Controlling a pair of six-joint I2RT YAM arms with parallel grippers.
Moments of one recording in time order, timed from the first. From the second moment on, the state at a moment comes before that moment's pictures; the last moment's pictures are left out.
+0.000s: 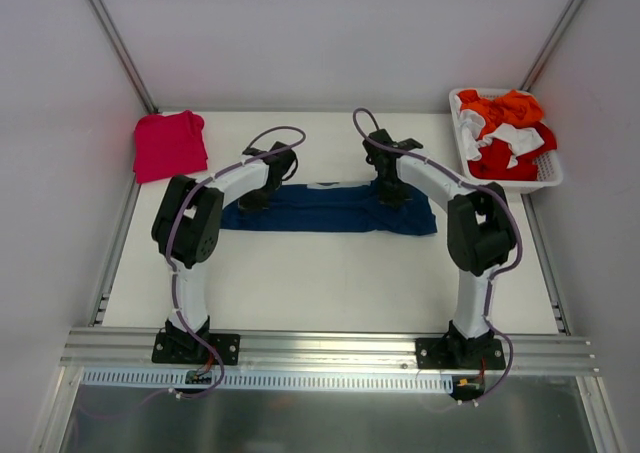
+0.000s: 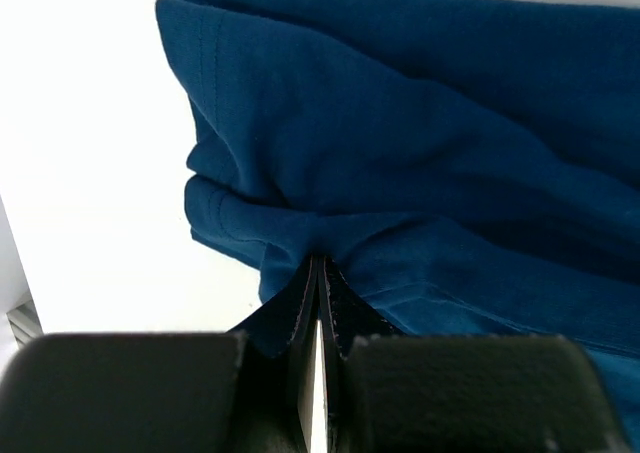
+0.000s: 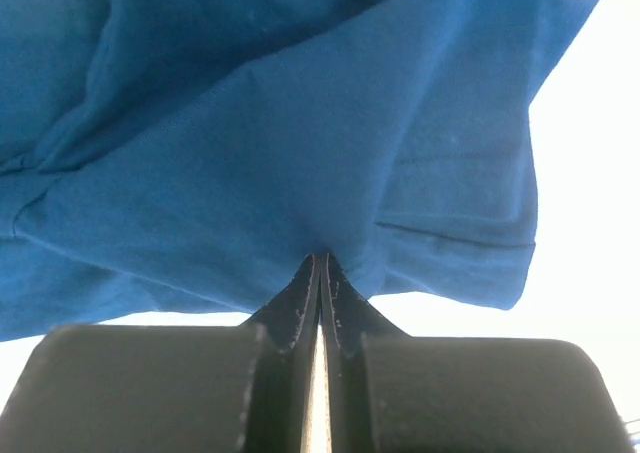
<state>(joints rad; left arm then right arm) -0.44 1.99 1.43 -0.91 -0.63 -0.50 0.48 1.94 1.53 -0.94 0.36 0.43</state>
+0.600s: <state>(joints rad) -0.47 1.96 1.27 -0.89 -0.60 -0.53 0.41 2.23 1.84 -0.99 0.19 0.42</state>
